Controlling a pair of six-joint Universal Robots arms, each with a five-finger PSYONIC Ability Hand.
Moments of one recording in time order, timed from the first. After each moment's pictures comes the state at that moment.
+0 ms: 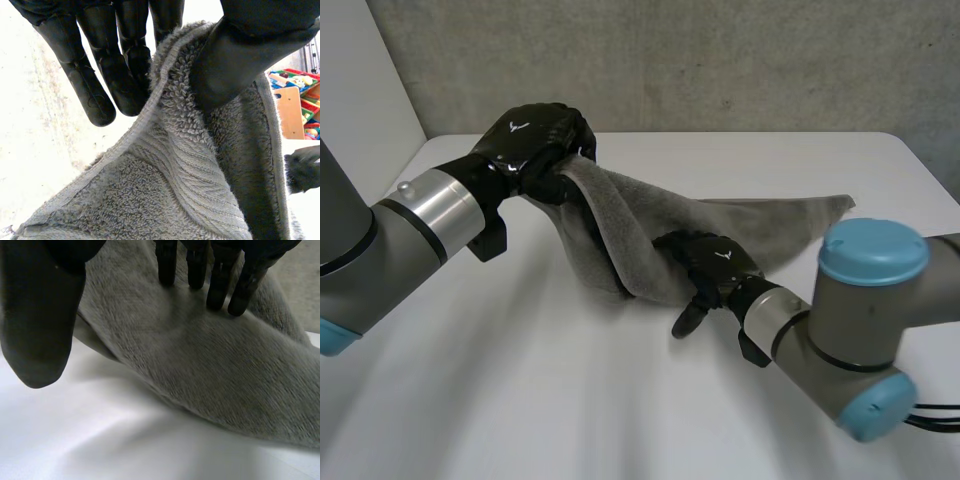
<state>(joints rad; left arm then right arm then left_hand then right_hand) 4.36 -1.80 -1.46 3.28 -1.09 3.06 2.10 -1.01 1.54 -0.23 1.32 3.23 1.30 1.34 1.33 1.35 1.15 0.25 0.24 0.25 0.25 0.06</state>
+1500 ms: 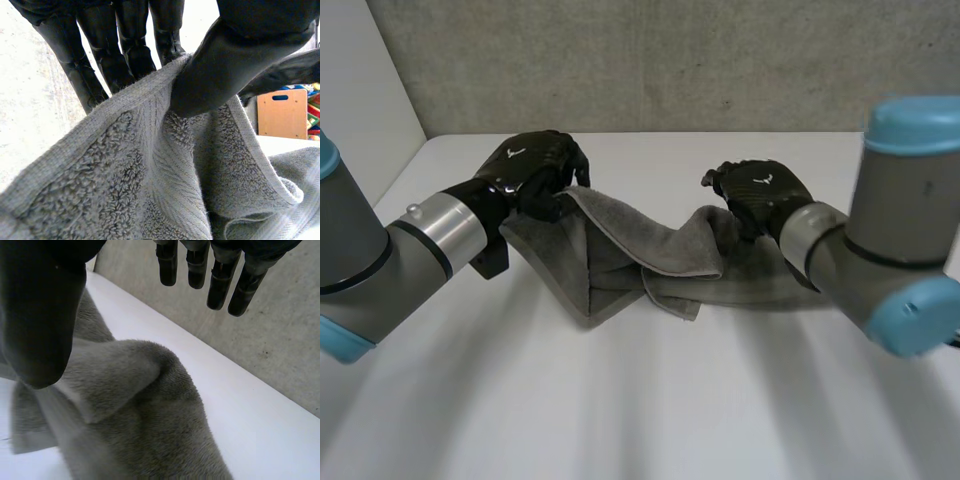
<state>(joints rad) 4.39 -1.86 -1.51 3.34 -1.09 2.99 2.04 -1.11 1.27 0.11 1.44 2.91 1.30 1.34 1.33 1.35 1.15 0.22 0.23 0.24 0.24 0.06</state>
